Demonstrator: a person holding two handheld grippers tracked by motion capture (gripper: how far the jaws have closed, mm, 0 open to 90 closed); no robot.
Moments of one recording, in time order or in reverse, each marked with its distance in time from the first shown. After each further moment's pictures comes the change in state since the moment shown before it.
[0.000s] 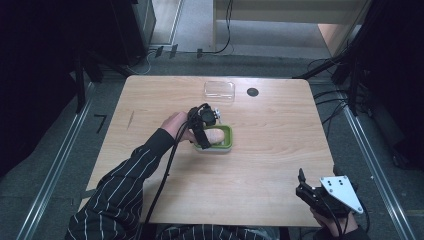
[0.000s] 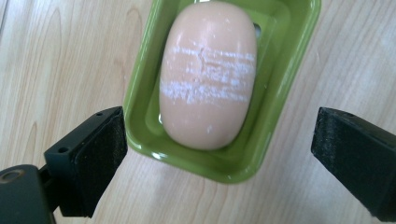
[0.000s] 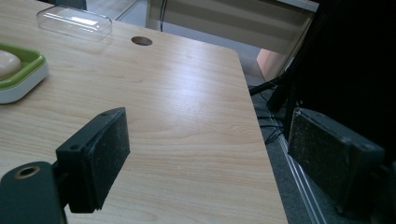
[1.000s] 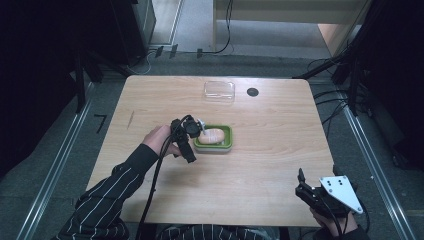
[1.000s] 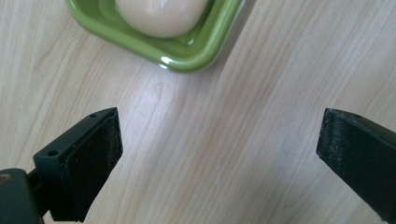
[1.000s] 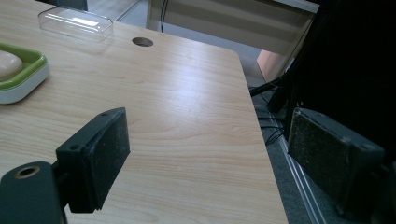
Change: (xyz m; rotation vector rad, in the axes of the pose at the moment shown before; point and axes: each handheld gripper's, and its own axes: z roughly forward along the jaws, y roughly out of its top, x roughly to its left) left arm -0.027 -0.050 -0.013 0.098 -0.021 -0.119; right arm 0.001 0.000 0.000 -0.004 0.000 -0.005
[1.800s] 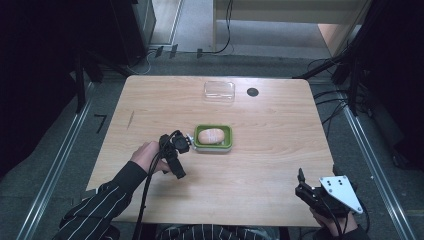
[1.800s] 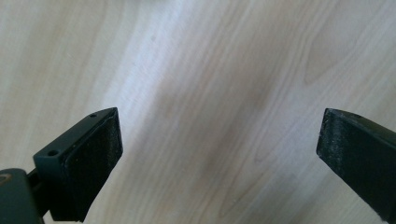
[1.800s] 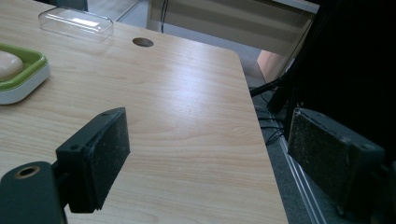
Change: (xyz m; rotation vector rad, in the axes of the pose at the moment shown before) left arm -0.025 -0.044 0.014 0.050 -0.034 -0.048; right arm 0.000 0.000 0.000 0.000 0.001 -0.002
